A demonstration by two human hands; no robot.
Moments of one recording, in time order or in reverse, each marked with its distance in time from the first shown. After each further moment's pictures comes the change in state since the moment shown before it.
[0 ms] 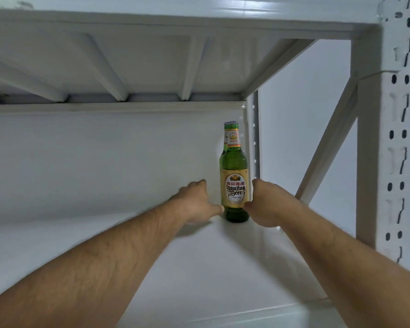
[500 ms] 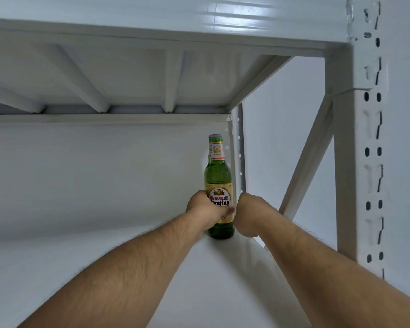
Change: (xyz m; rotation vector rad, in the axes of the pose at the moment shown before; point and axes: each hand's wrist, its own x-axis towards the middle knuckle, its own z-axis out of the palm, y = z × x) left_hand 0.052 0.045 0.049 -0.697 0.110 -0.119; right_hand 0.011 -0.002 -0.010 -0.026 -0.078 0.084
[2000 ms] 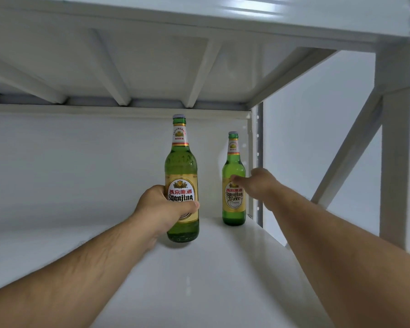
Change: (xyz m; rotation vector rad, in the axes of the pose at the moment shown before) left_hand -0.051 -0.036 -0.128 -0.156 0.132 -0.024; right_hand 0.072 -0.018 -0.002 0.623 0.132 -0.022
